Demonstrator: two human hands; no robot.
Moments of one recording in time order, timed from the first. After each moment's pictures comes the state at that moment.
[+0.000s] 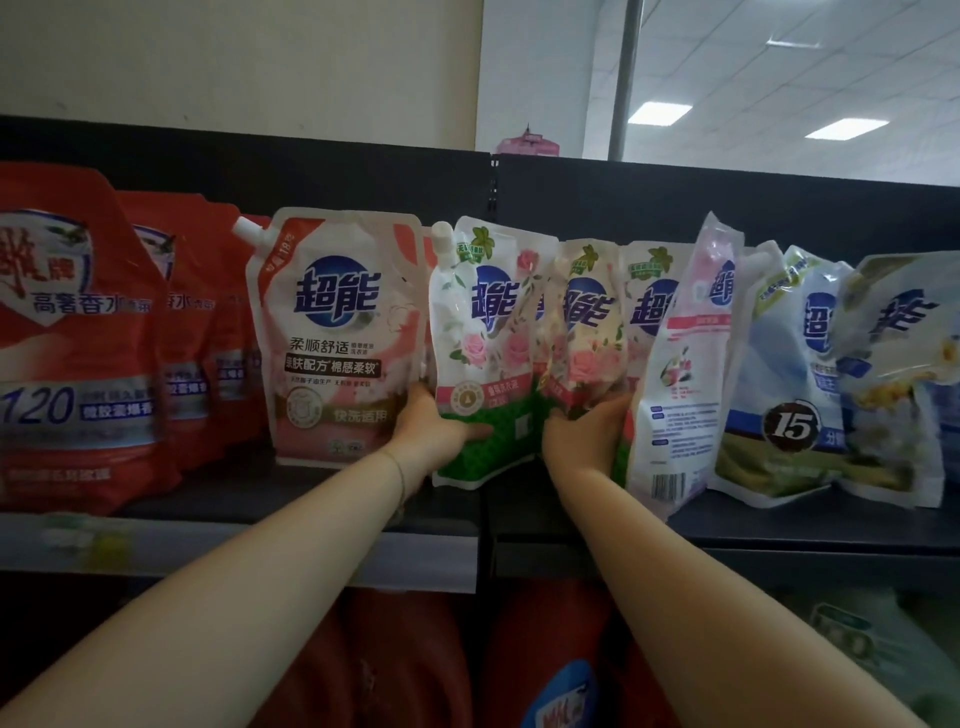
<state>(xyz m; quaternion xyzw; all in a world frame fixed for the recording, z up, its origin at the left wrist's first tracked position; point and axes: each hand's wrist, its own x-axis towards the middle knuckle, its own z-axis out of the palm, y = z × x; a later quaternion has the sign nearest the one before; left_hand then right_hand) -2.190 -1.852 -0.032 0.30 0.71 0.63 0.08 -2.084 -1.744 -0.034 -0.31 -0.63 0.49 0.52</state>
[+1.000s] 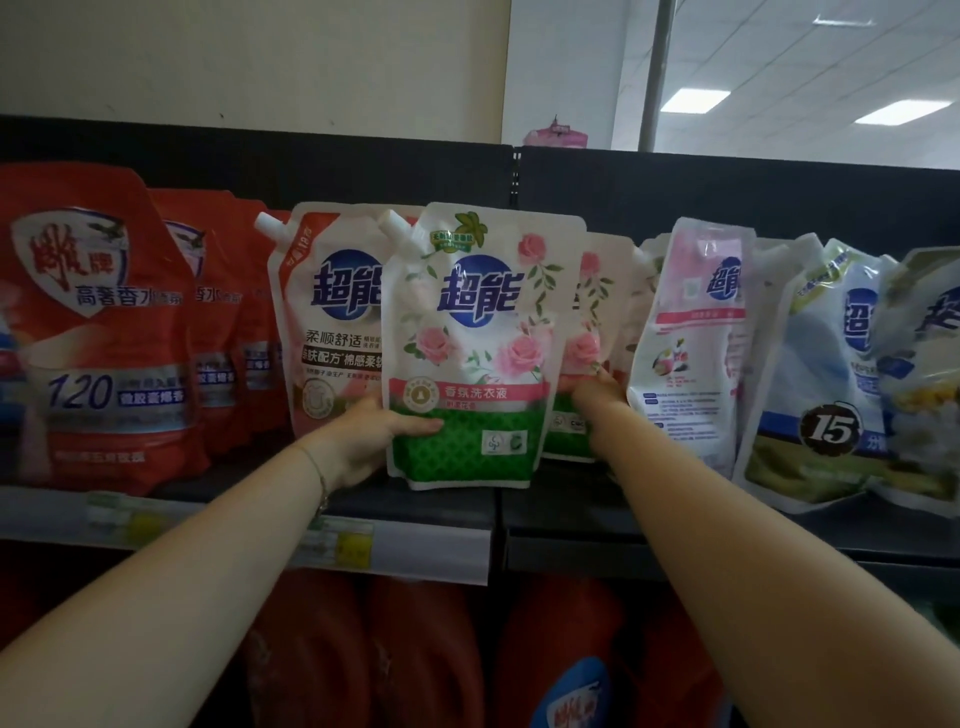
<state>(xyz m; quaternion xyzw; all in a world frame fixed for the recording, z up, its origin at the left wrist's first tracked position) -2.219 -1.912 -0.032 0.33 0.59 0.70 0.25 -2.098 -1.714 0.004 -0.31 -0.68 0.57 0.32</state>
